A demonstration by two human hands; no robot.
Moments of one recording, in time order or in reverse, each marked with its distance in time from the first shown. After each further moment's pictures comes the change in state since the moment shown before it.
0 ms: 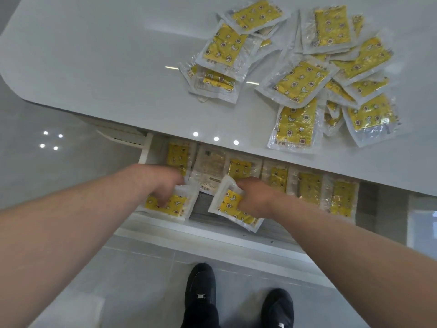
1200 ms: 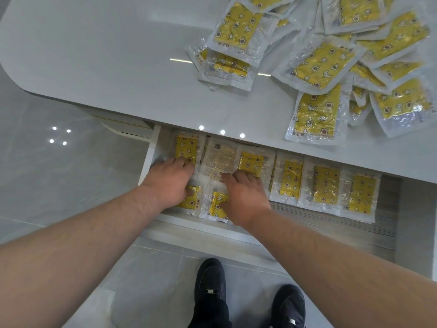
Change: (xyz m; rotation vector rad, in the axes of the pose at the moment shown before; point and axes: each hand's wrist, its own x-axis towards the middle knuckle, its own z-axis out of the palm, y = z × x) left_hand 0.014 -0.004 0.050 0.051 0.621 0.014; right_hand 0.027 -0.013 0.063 -0.302 0.384 -0.172
